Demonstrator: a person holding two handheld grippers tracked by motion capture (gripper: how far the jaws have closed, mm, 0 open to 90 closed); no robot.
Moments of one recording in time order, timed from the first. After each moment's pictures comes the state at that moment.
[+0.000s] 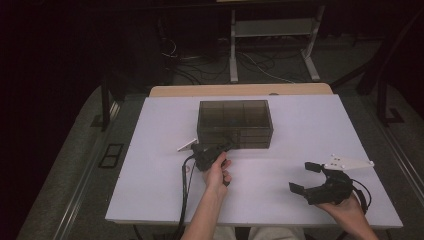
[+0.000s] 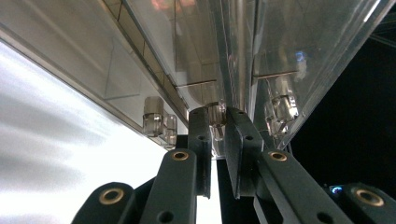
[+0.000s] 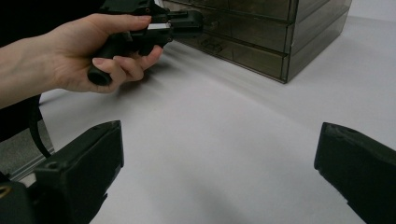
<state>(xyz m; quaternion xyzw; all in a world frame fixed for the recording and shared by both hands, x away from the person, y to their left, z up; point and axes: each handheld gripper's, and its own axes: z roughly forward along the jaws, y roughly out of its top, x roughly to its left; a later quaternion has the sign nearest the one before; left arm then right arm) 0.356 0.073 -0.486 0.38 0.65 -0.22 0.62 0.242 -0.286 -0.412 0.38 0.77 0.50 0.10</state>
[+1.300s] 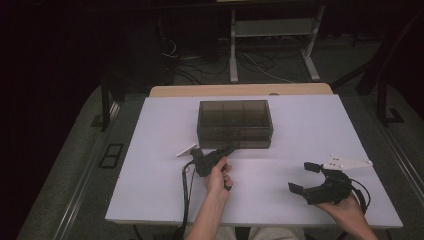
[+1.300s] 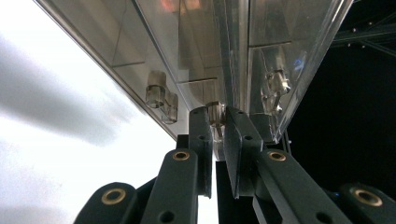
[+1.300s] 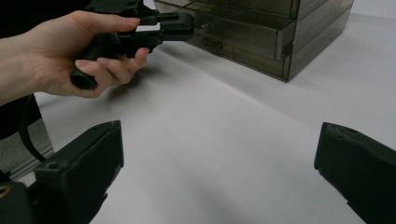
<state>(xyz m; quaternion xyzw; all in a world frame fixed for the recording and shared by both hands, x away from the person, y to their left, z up) 0.336 0.070 -0.483 0.36 0.67 -0.22 0.61 0.244 -0.285 -0.414 0.38 0.78 0.49 0.09</state>
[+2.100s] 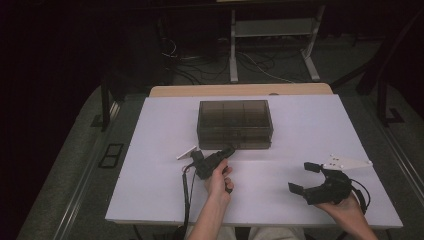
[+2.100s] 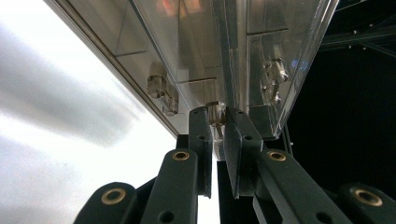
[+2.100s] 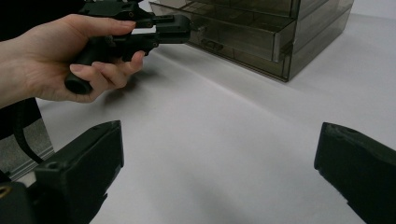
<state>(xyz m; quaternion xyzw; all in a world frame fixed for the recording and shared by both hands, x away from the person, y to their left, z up) 0.328 0.069 -0.482 0.36 0.67 -0.21 0.62 0.243 -0.285 -0.413 0.38 0.78 0.49 0.09</state>
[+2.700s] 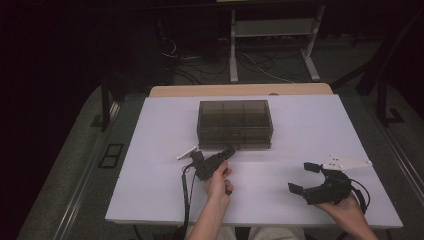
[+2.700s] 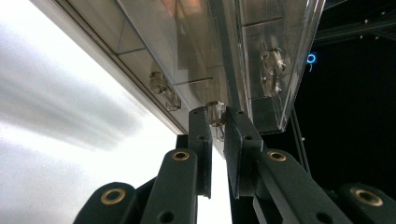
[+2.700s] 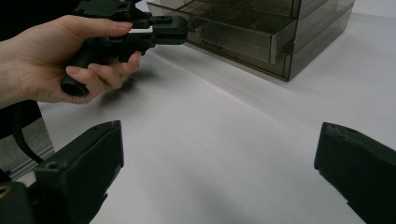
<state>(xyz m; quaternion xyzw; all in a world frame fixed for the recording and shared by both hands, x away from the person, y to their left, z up) 0.323 0.069 -0.478 0.38 0.67 -0.19 0.61 0.243 -0.284 -0.414 0.38 0.78 0.49 0.09</state>
